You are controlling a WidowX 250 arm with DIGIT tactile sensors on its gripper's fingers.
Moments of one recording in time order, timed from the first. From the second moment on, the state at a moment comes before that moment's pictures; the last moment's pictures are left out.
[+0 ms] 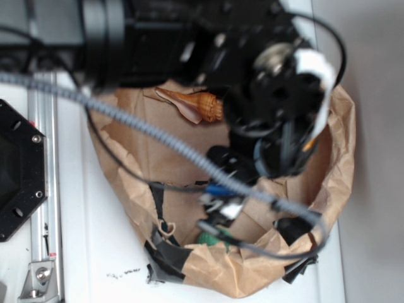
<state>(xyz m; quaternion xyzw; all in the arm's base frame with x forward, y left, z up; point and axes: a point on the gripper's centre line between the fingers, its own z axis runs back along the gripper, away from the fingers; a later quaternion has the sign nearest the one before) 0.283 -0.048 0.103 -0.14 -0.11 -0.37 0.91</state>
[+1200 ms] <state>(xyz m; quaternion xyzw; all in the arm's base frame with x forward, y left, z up) 0.256 -0.108 0.055 -0.16 -0.11 -0.48 0.86</state>
